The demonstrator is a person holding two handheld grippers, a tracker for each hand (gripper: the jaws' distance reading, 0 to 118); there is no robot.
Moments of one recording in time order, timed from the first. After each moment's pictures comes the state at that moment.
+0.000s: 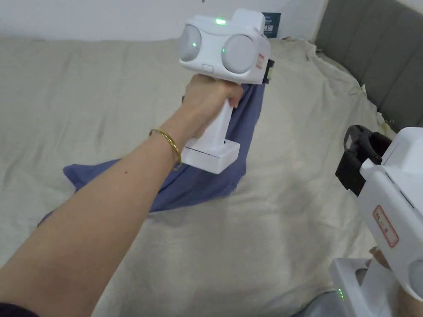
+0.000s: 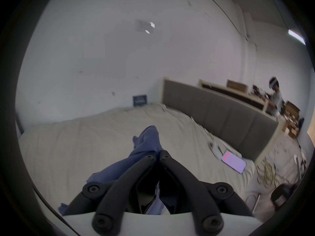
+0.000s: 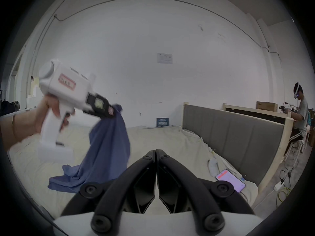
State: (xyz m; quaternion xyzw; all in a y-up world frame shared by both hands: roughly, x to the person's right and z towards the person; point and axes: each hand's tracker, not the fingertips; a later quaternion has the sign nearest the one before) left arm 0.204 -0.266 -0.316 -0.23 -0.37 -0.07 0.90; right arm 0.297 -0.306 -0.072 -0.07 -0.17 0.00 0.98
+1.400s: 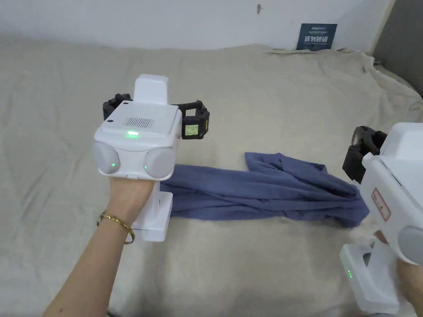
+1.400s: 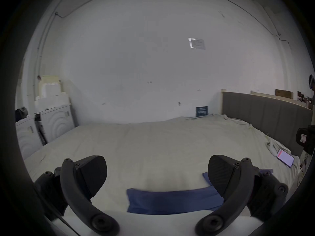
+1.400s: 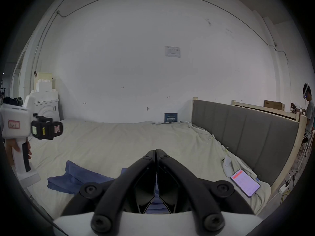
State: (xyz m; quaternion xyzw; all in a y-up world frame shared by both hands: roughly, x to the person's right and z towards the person) left arm -0.032 -0.314 -0.264 -0.10 -0.08 -0.04 0.99; right arm 0.264 -0.327 -0.138 -0.08 -0.11 0.01 0.99
